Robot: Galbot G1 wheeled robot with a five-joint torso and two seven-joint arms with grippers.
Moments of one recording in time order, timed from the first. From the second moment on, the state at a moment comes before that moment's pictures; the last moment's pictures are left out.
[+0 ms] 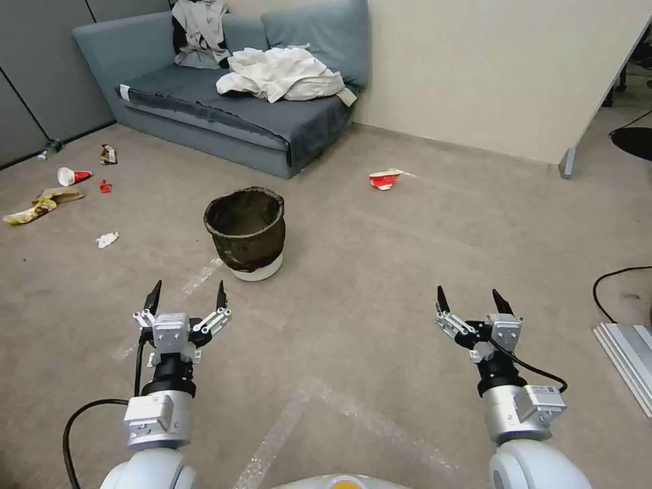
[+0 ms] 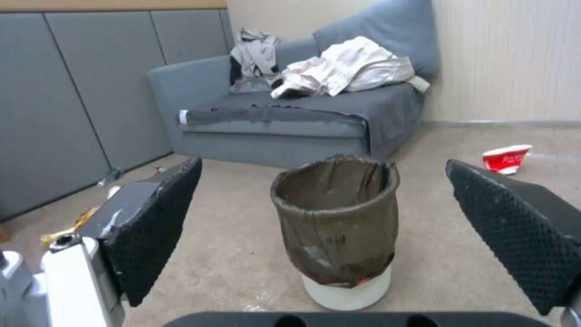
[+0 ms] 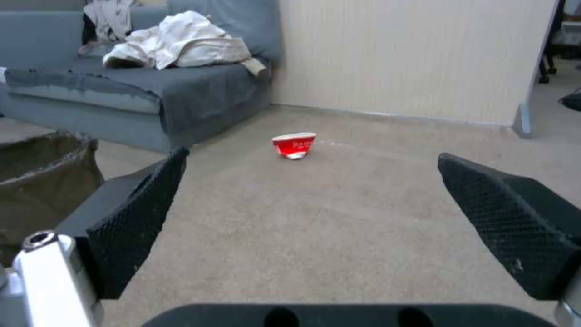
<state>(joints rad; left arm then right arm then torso) 1.78 -1.45 -0.58 -2.32 0.06 -0.02 -0.17 -1.71 1.58 0.60 2.23 0.07 -0.02 -0.03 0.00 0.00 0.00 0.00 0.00</state>
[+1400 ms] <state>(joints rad) 1.78 -1.46 -0.58 -2.32 0.08 -0.02 -0.14 -1.71 1.57 0.59 2.25 0.07 -0.03 0.00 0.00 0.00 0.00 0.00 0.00</state>
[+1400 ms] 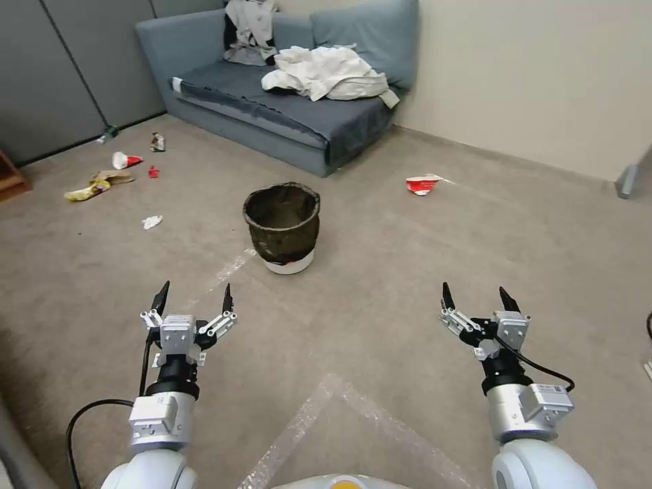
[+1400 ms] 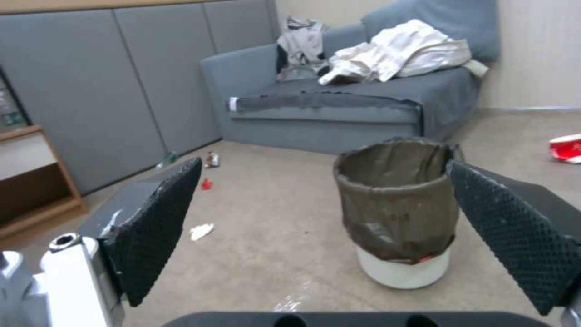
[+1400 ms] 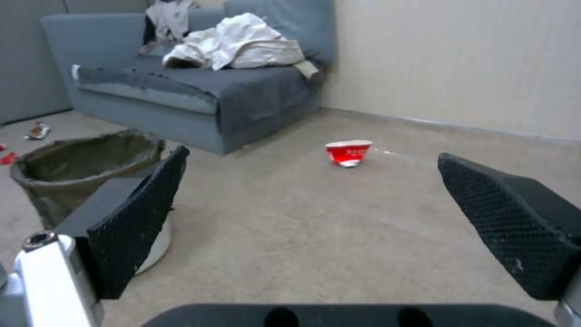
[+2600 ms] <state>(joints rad) 1.77 -1.46 -0.58 -2.33 0.06 -0.02 -0.14 -1.71 1.57 0.60 2.26 0.07 -0.05 0.01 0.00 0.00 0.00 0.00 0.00</state>
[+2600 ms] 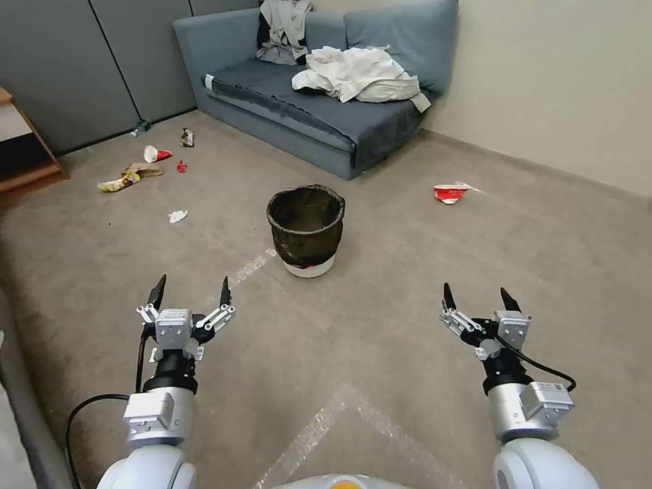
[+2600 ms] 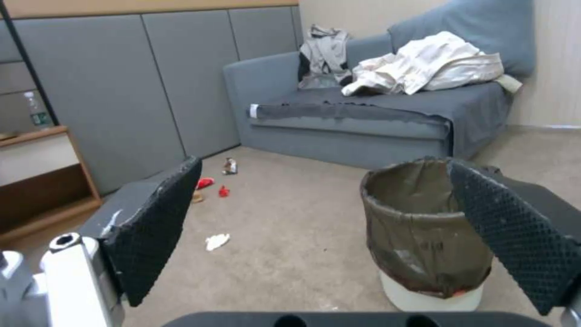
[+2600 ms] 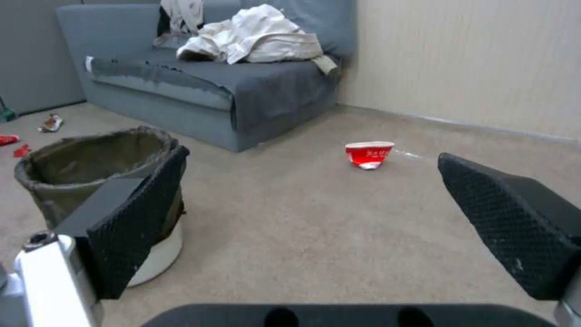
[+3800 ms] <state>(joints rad) 1.76 -1.45 -0.58 -2.34 0.06 -0.01 -0.15 -1.71 1.57 0.59 2.25 0.04 -0.04 0.03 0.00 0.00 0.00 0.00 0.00</state>
